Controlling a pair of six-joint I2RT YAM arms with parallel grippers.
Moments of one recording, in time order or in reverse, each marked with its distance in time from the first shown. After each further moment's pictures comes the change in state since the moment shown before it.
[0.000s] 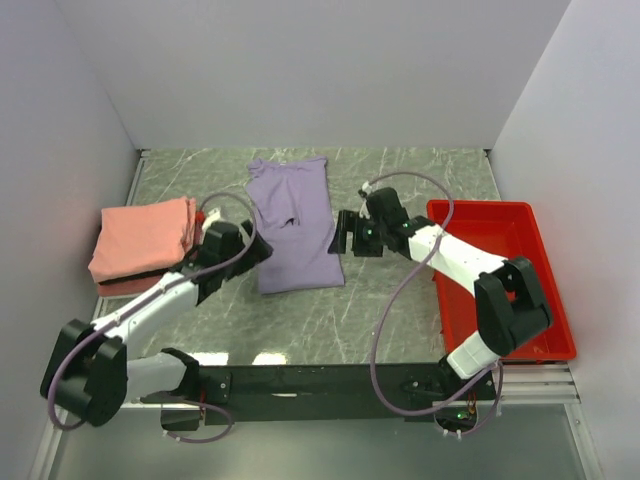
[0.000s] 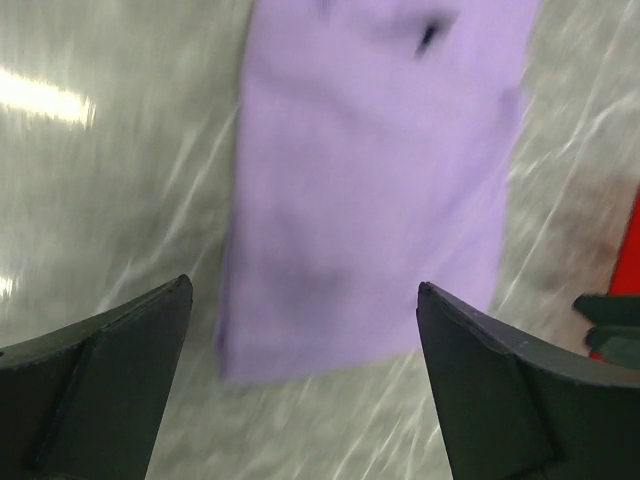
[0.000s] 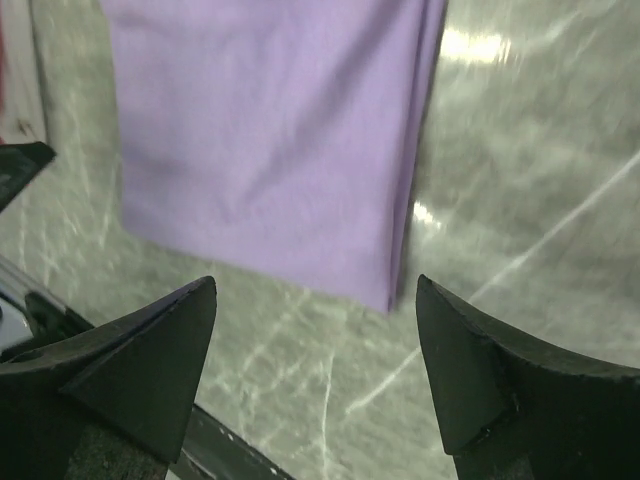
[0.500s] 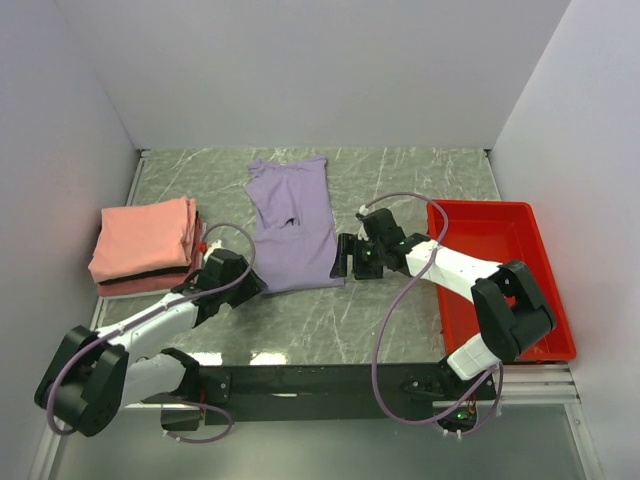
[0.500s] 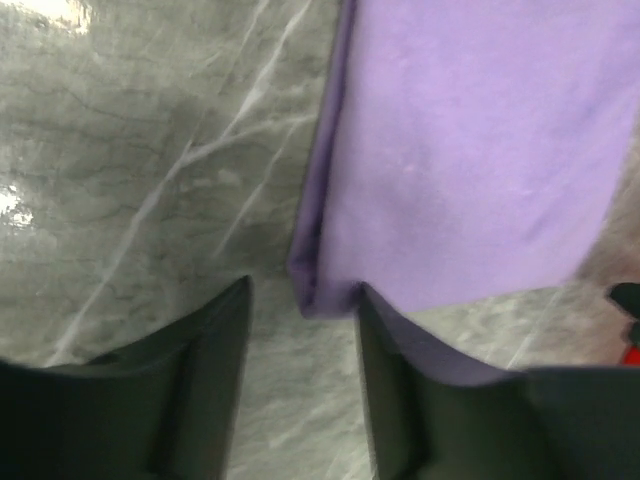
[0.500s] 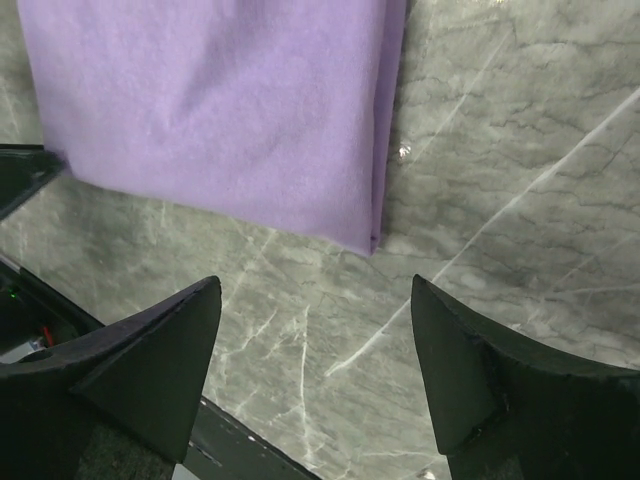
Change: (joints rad) left arm -0.037 -0.084 -0.247 0.028 0.084 -0.095; right arm 0.051 -0.042 -0.174 0.032 -0.004 0.026
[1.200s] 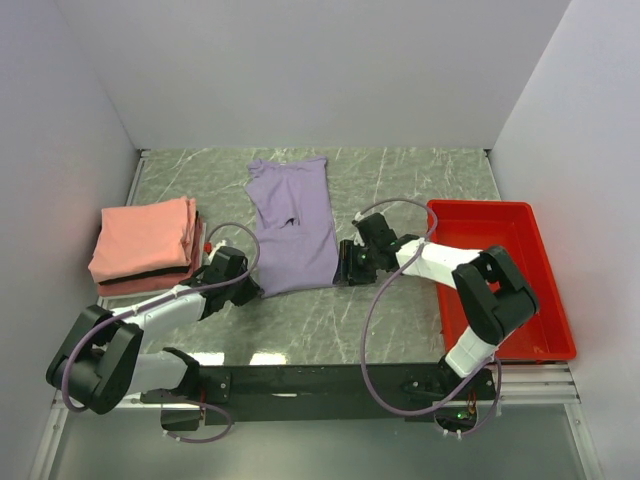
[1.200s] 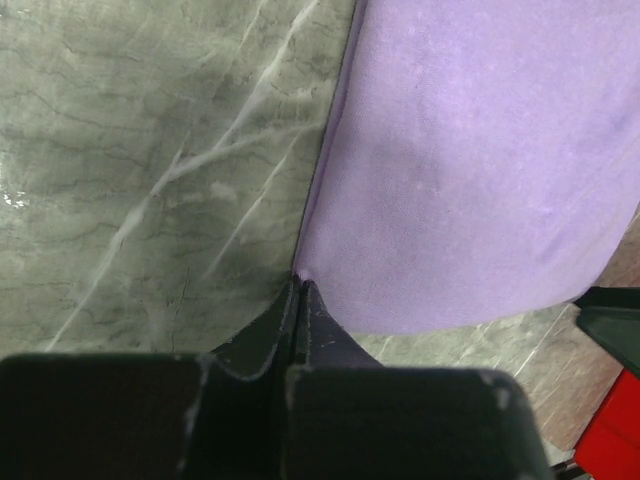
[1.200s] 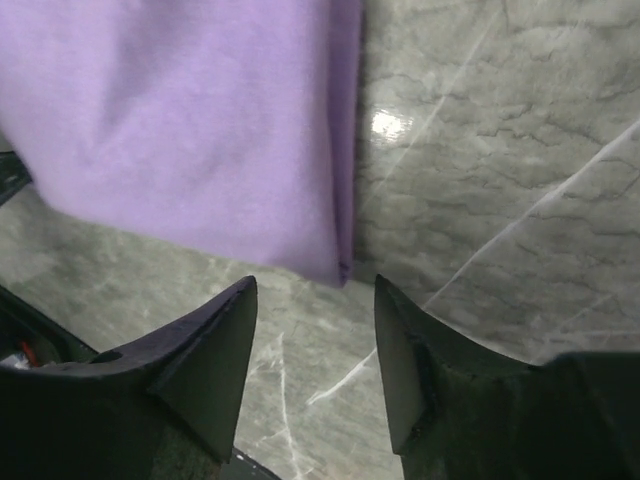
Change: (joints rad) left arm 0.000 0.134 0.025 0.047 0.023 -0.027; right arm 0.007 0.100 0.003 0.039 -0.006 0.021
